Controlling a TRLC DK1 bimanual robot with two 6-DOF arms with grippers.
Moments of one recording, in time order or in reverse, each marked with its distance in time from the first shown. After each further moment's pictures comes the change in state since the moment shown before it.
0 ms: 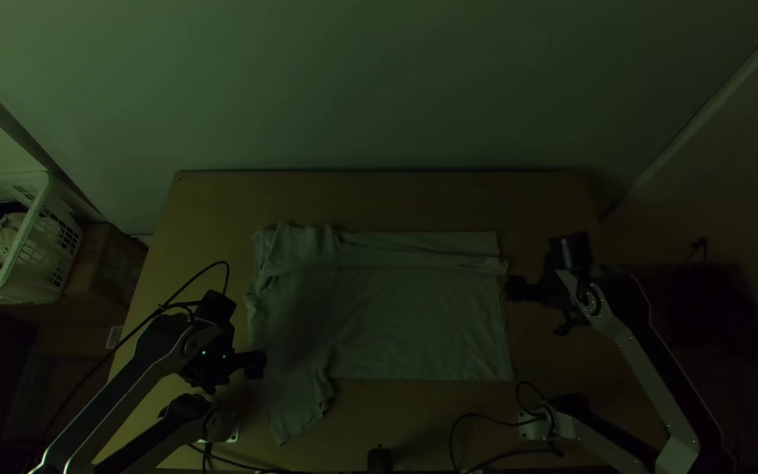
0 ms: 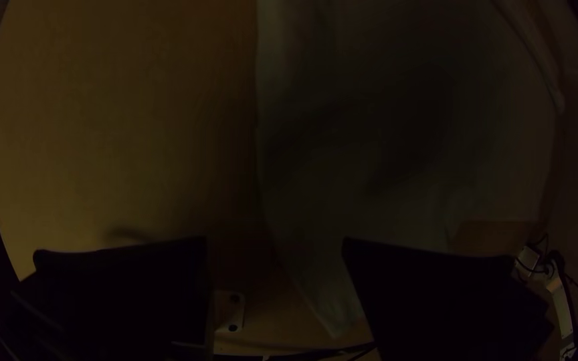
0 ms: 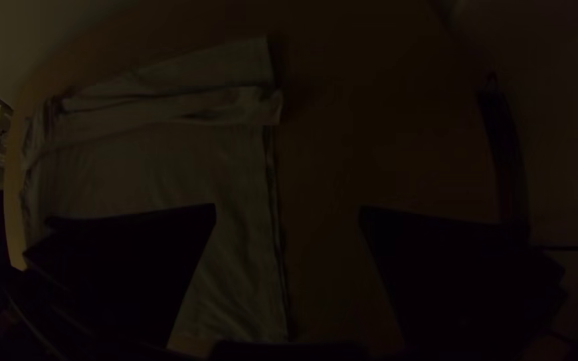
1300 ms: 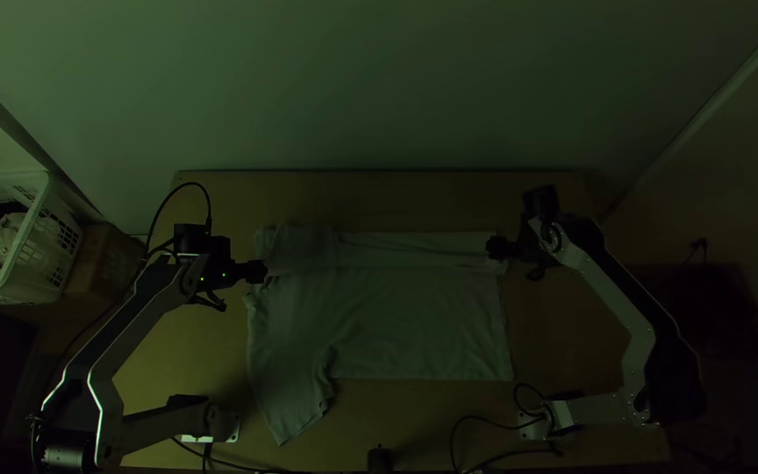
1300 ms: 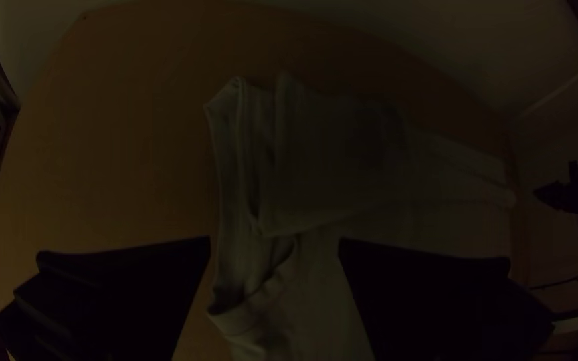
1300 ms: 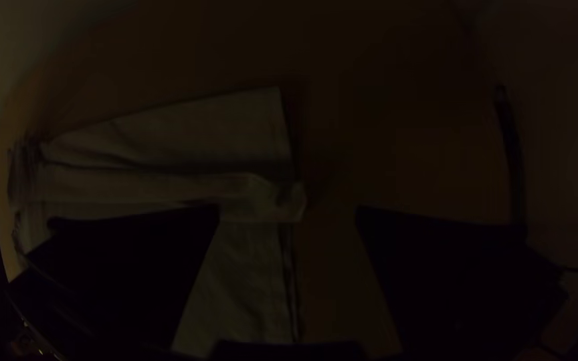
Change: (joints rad) left arm 0.269 0.352 0.245 0.700 0.050 0.320; right arm -0.037 0.425 0.242 0.151 0.000 -0.038
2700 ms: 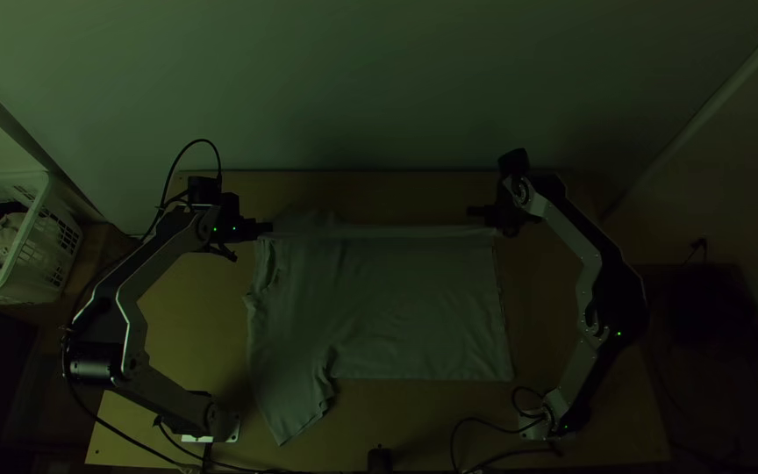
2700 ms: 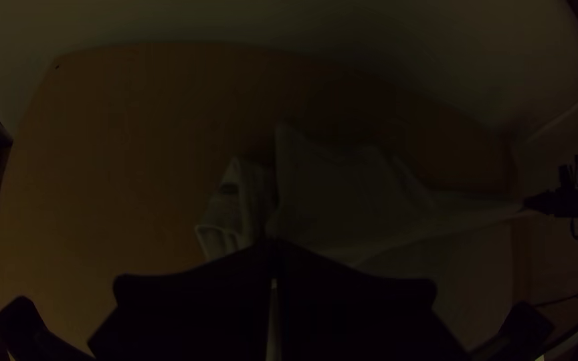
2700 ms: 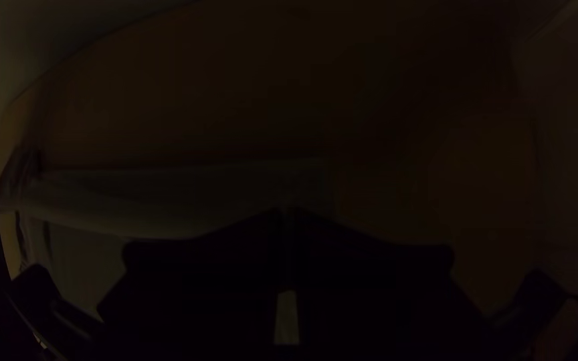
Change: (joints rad) left arm 0.012 0.373 0.373 0.041 -0.008 0.007; right arm -0.005 0.435 0.430 -0.021 -0.048 -0.027
